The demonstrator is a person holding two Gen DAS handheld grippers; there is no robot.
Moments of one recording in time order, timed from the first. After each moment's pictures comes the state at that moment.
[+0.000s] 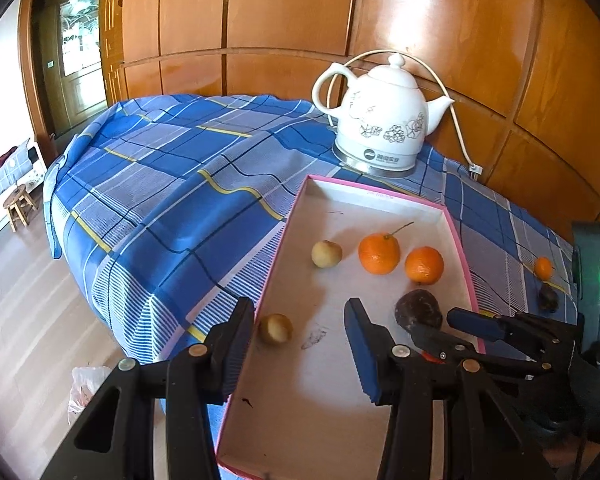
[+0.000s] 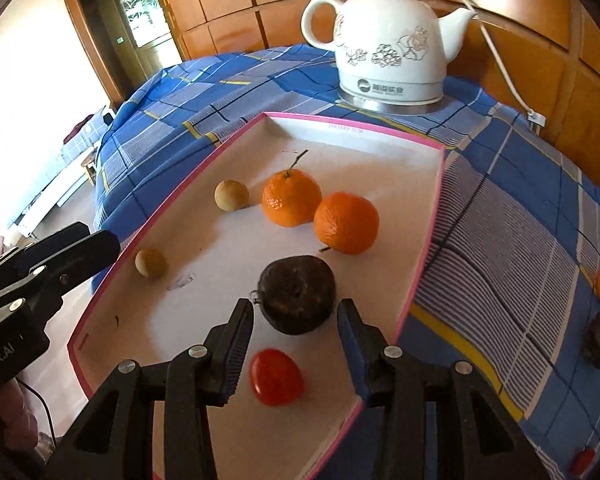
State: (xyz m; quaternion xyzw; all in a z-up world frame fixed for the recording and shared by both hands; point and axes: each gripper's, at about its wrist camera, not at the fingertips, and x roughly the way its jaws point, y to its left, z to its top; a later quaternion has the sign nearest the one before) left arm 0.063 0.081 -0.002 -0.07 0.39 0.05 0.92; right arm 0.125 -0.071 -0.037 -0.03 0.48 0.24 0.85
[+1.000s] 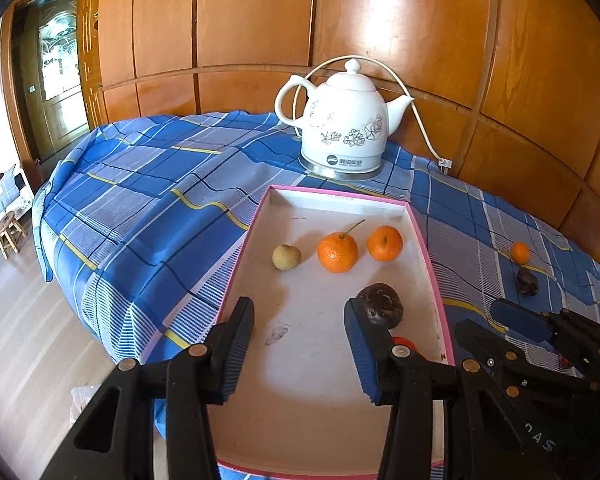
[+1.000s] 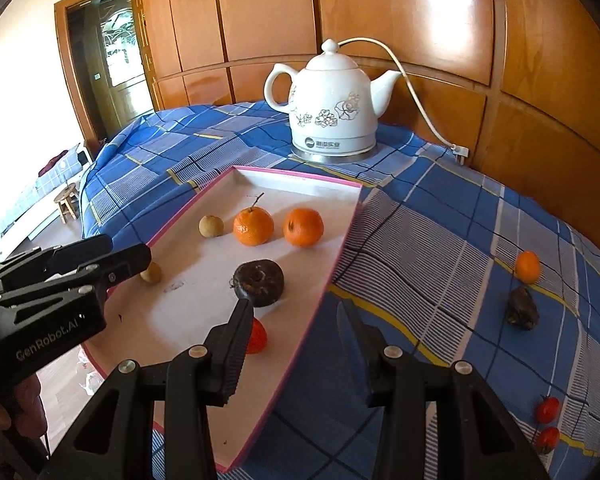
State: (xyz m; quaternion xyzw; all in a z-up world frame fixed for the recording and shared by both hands) left arm 0.049 0.053 0.009 -0.04 0.38 0.01 0.93; right arm 0.066 -0.107 0.005 -0.04 0.40 0.17 0.90
